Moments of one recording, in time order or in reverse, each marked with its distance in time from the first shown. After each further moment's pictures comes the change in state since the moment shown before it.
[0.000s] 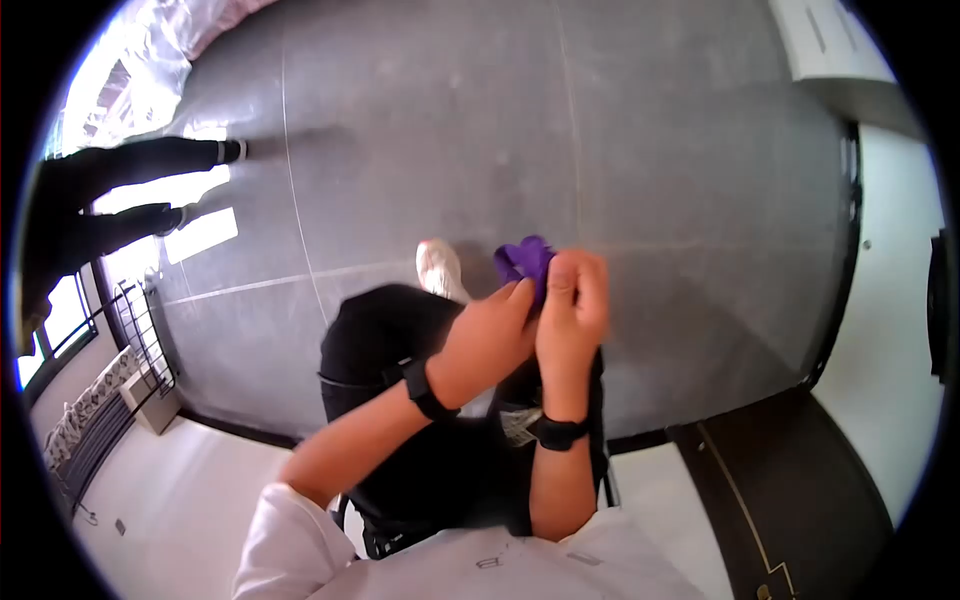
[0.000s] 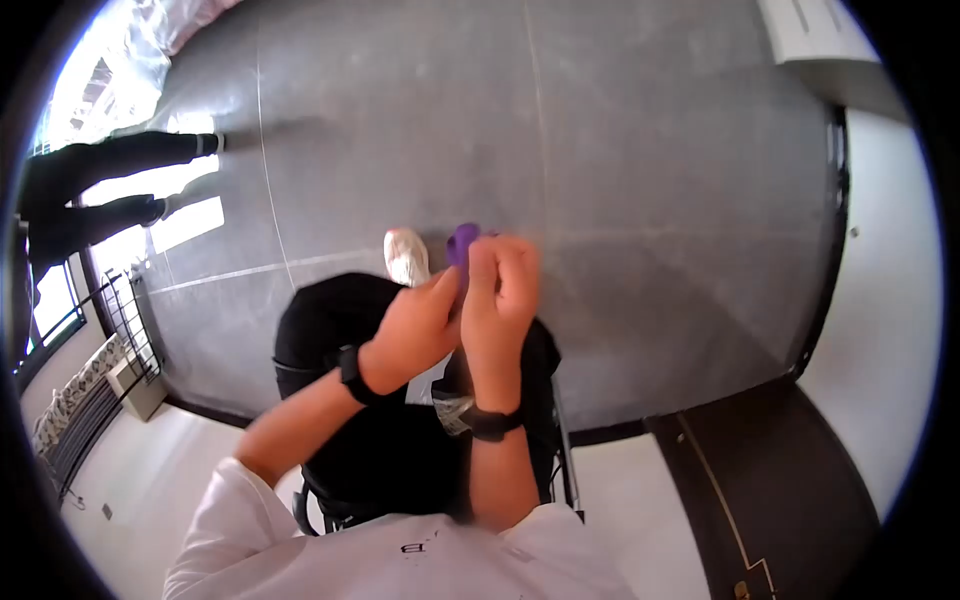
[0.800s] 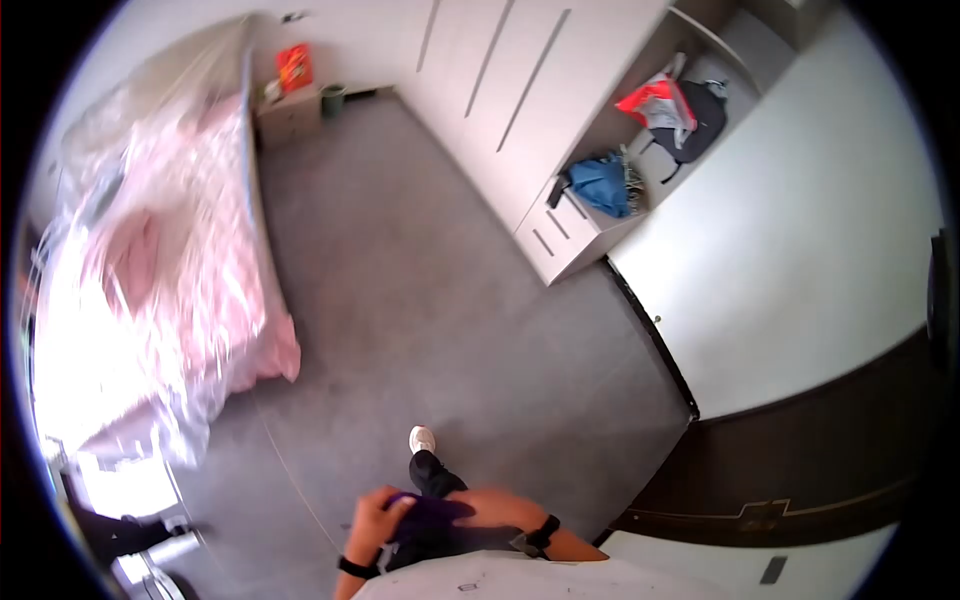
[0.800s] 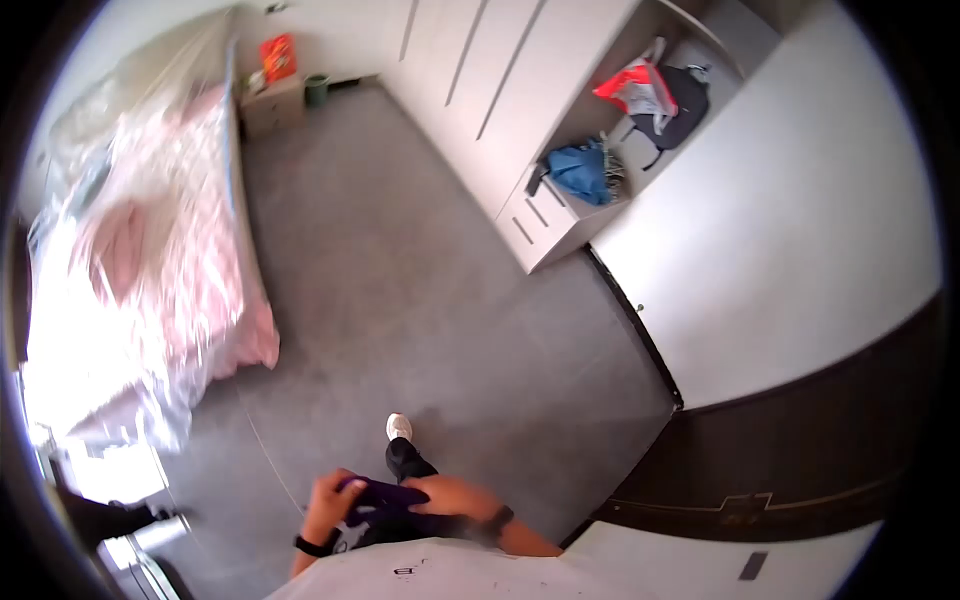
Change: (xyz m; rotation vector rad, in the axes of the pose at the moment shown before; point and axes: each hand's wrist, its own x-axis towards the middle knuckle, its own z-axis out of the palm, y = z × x) left_hand -0.001 0.278 -0.413 -0.338 -0.059 0.071; right_hand 0.074 -0.450 -0.063 -0.514 -0.992 0.154
